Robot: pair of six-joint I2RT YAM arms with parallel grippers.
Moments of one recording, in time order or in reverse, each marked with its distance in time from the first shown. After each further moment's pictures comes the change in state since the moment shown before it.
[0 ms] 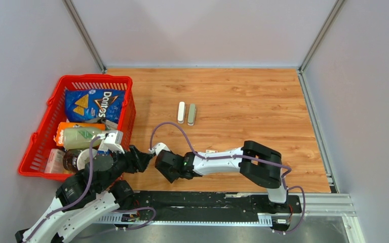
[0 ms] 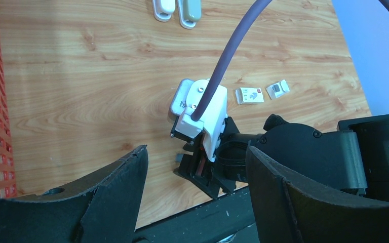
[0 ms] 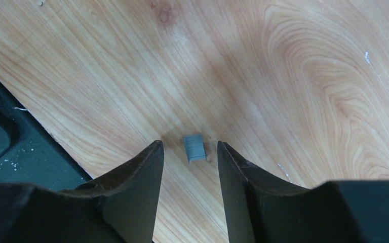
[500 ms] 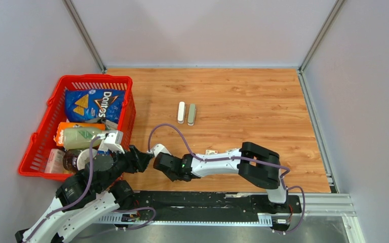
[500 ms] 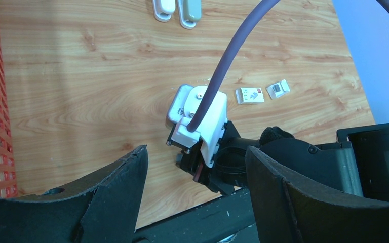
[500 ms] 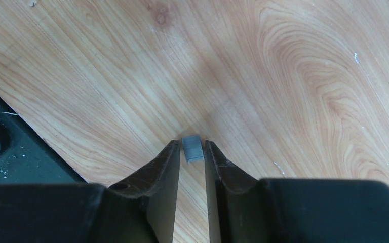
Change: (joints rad) left arm 0.000 0.000 0.000 0.000 0.000 0.003; right arm 0.019 0.018 0.026 -0.026 0.067 -0.006
